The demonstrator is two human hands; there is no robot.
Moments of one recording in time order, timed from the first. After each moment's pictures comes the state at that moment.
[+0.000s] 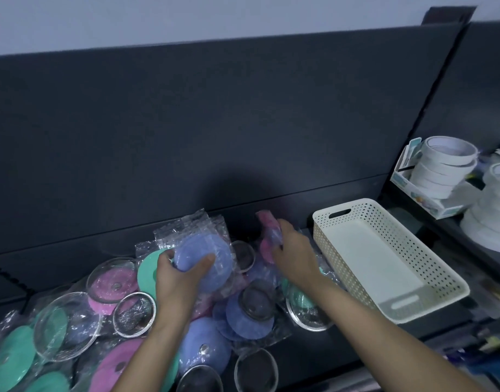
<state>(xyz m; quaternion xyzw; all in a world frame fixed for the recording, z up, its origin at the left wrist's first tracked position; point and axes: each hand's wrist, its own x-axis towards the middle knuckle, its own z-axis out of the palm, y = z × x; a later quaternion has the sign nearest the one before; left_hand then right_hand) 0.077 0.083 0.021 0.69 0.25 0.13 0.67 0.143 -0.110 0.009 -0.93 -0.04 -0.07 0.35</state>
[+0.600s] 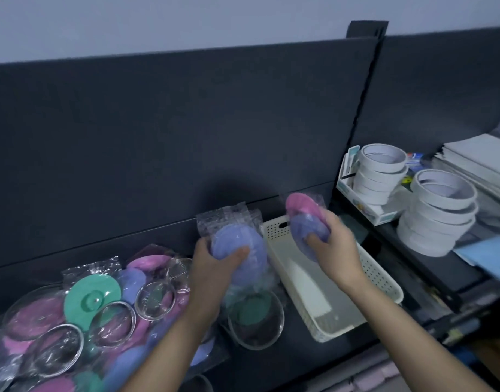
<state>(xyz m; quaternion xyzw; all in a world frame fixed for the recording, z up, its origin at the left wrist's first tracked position) 0.114 -0.069 0.043 0.73 0.14 0.05 0.66 0.129 -0.271 0.060 -0.84 0.02 -0.16 0.51</state>
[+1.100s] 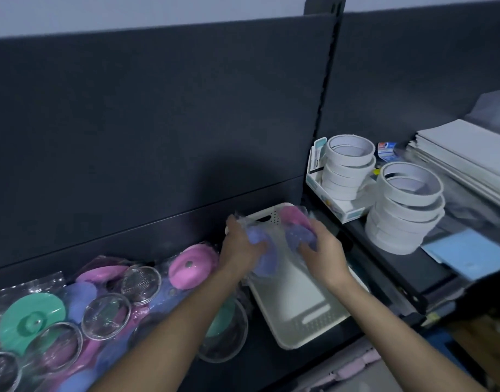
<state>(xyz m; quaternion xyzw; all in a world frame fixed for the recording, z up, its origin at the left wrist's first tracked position) 0.194 -0.175 0.012 0.87 0.05 -0.09 0.49 0.150 -0.340 0.012 -0.87 0.05 -0.11 0.47</state>
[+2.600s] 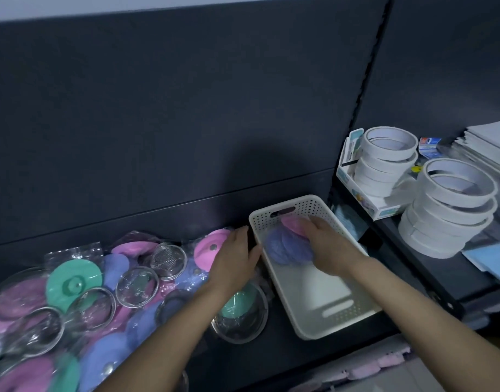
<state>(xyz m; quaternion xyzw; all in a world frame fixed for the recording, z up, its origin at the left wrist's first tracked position) 0.166 -0.116 -0.025 0.94 -0.09 0.04 0.32 0.184 -0.331 0.003 -0.96 -0.13 0.12 0.21</state>
